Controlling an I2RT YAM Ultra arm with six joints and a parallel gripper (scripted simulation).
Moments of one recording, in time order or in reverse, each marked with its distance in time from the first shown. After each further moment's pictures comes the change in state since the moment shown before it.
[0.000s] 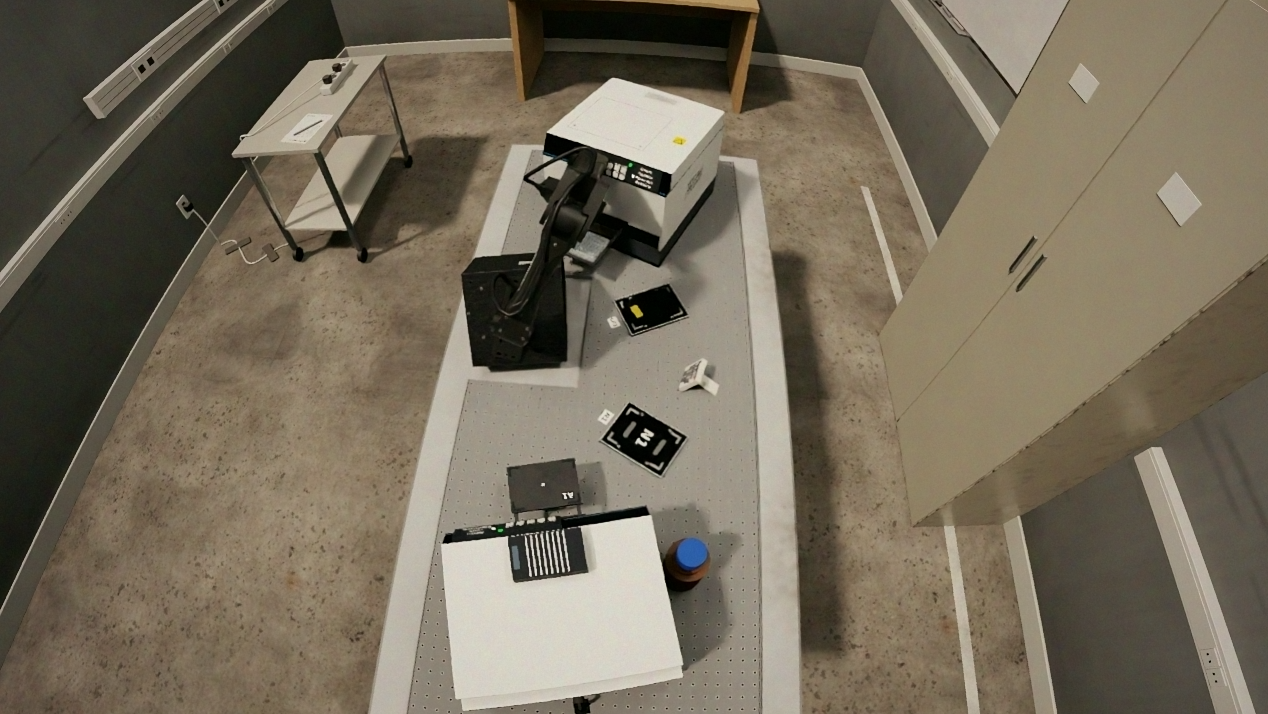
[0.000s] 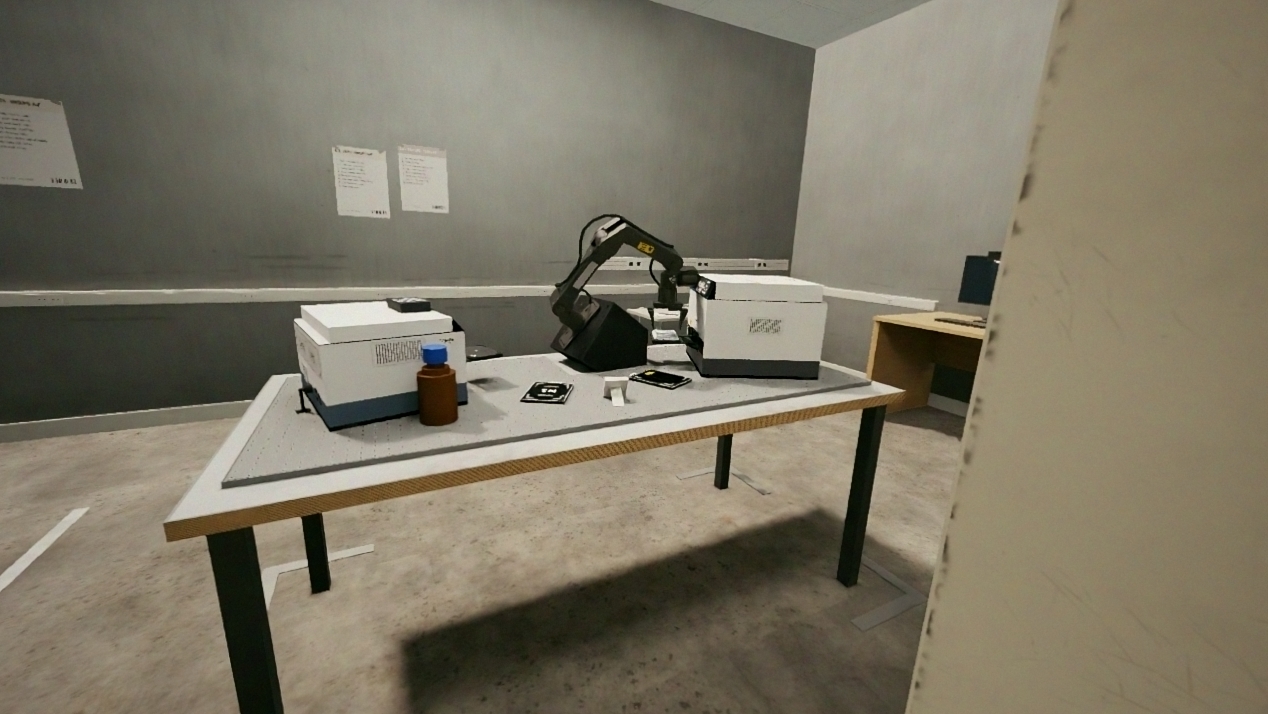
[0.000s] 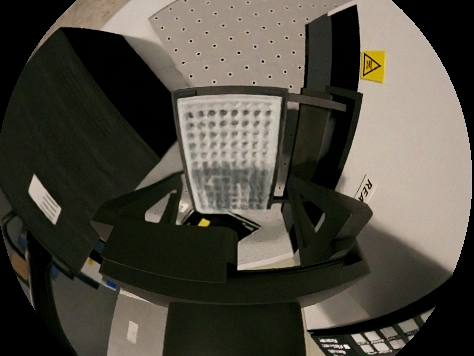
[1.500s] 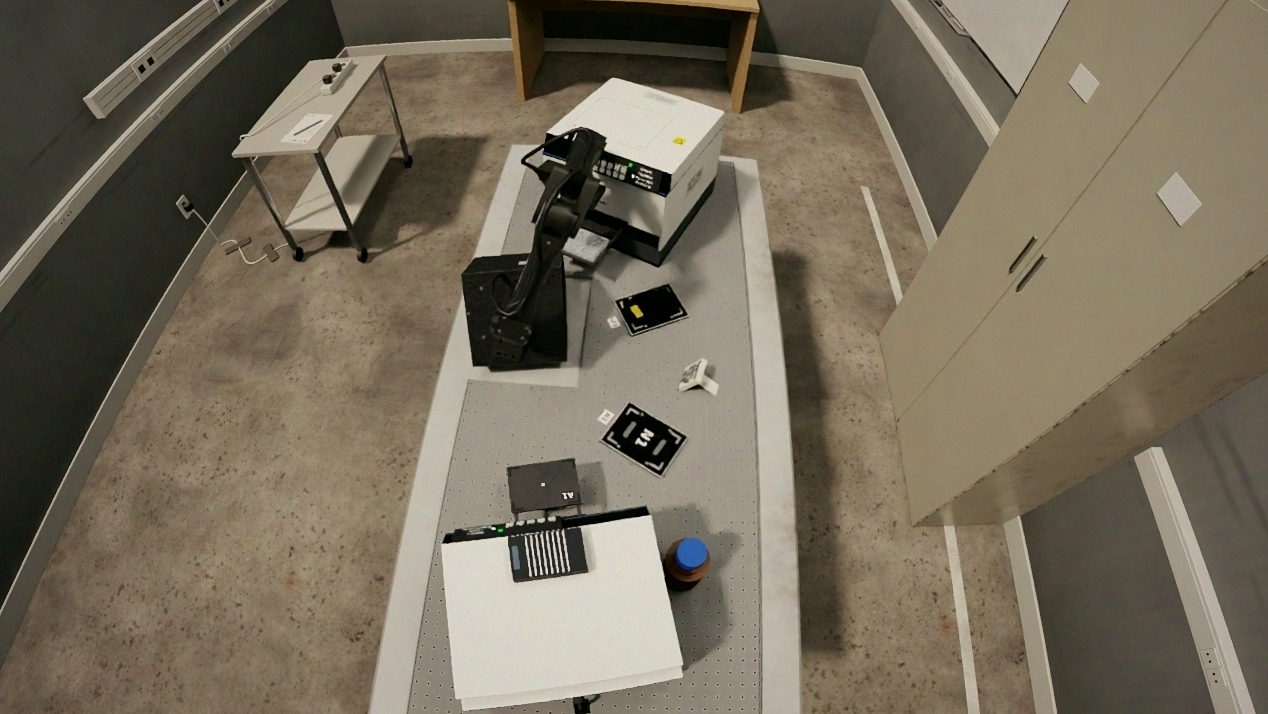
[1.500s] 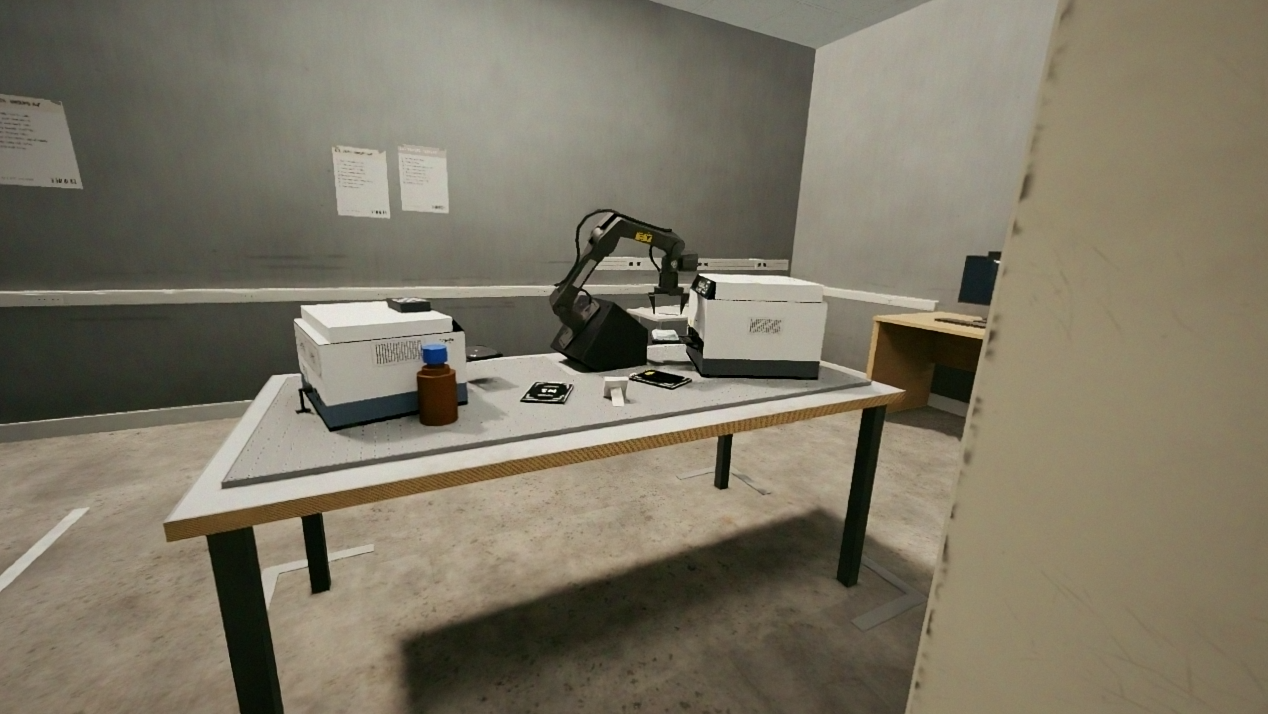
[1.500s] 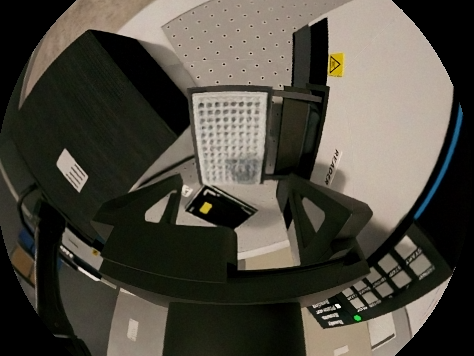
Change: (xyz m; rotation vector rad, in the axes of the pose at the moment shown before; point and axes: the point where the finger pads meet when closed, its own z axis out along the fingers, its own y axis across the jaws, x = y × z) arm 0.000 -0.001 -0.053 0.000 -0.001 -0.001
